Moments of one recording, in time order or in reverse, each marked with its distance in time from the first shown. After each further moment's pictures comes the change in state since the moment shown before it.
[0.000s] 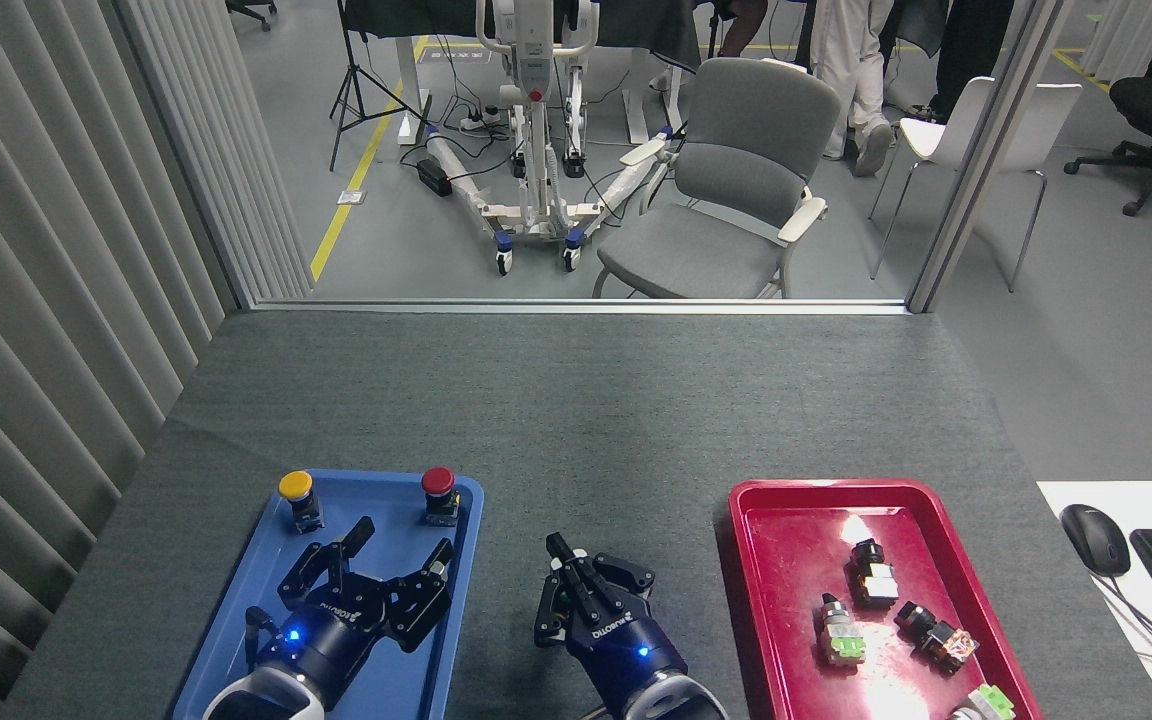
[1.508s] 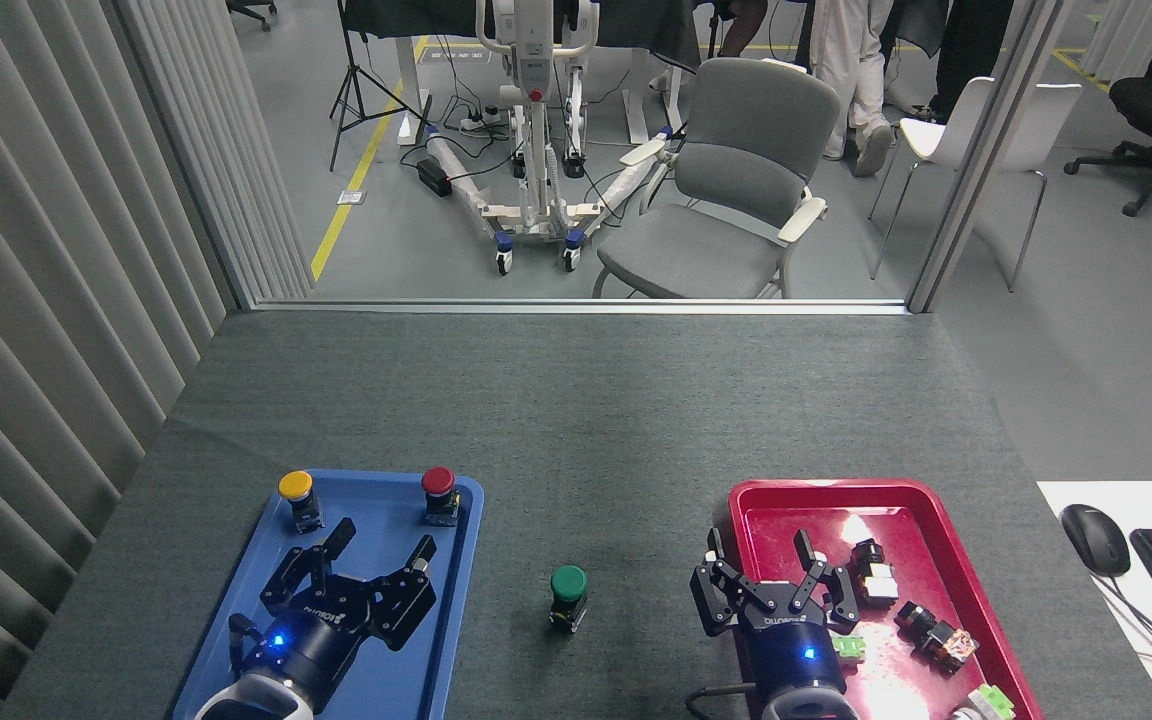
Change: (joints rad) left arm 0.022 -0.006 0.036 -0.007 0.004 0.018 0.024; right arm 0.084 -0.102 -0.264 -0.061 -0.074 0.161 -0.058
